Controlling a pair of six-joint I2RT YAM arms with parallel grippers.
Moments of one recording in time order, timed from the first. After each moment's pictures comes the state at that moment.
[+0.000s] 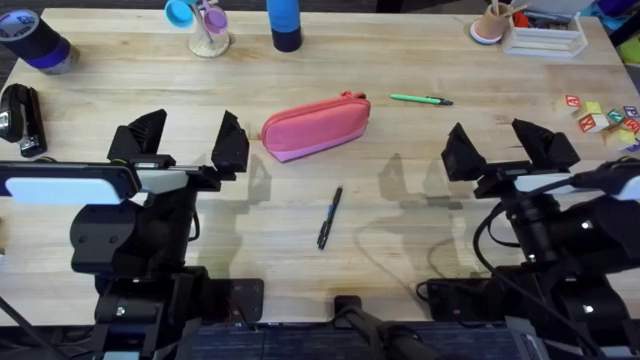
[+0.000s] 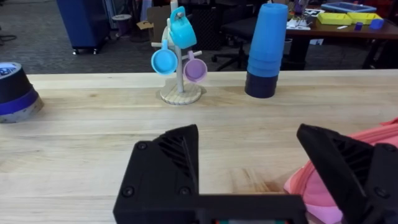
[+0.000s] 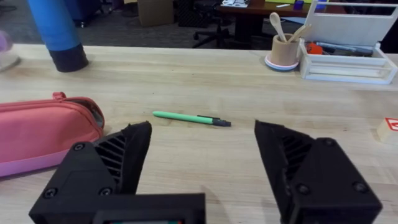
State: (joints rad) left arm 0.00 0.00 0.01 -0.02 0.01 -0.01; right arm 0.00 0.00 0.01 -0.10 -0.04 0.00
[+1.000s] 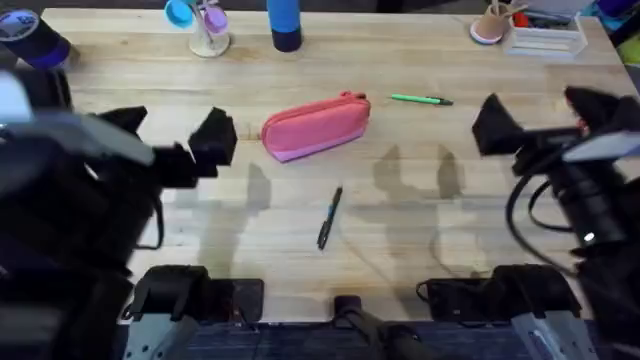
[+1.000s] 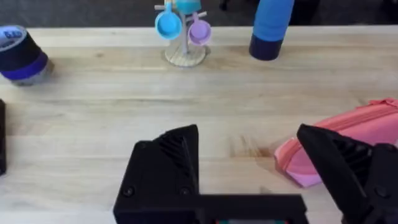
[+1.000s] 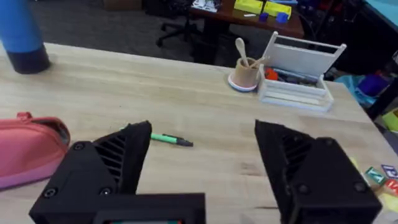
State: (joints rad) left arm 0.00 0.28 0.47 -0.50 -0.01 -0.01; right arm -0.02 0.28 0.31 -0.16 0.04 -0.16
